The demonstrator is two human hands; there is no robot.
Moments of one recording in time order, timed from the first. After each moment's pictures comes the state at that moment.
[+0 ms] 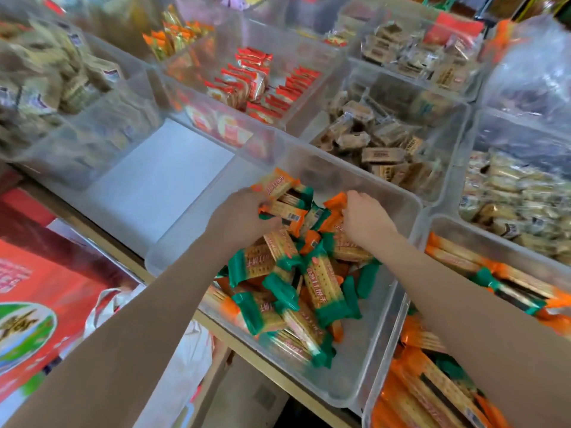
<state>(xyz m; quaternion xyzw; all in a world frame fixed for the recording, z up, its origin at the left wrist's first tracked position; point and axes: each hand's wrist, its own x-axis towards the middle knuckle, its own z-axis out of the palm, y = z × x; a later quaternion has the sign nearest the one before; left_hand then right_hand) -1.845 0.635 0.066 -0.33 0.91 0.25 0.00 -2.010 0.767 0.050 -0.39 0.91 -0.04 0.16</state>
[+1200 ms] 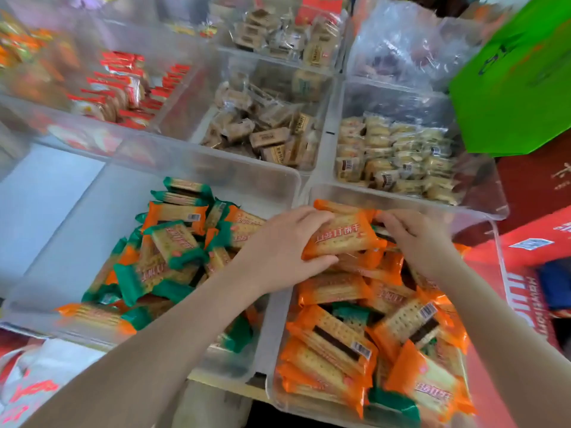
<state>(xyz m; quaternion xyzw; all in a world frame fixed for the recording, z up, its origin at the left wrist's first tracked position) -1.920 0.806 0.106 0.02 0.96 0.29 -0.01 -2.046 0.998 0.095 -0.25 0.93 -0.24 0.12</state>
